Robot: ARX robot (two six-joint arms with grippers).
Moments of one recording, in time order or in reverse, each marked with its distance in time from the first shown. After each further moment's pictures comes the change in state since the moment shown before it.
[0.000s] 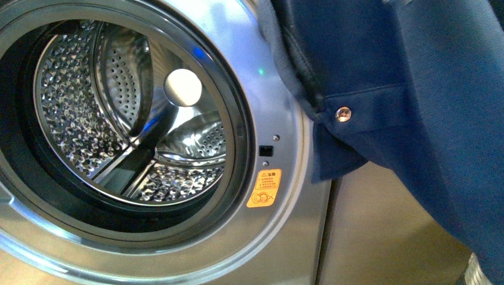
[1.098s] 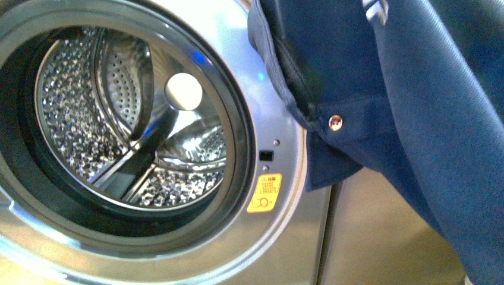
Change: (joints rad) left arm 0.000 0.000 0.000 0.000 0.000 0.000; right arm -0.006 0.000 0.000 -0.001 0.004 -0.010
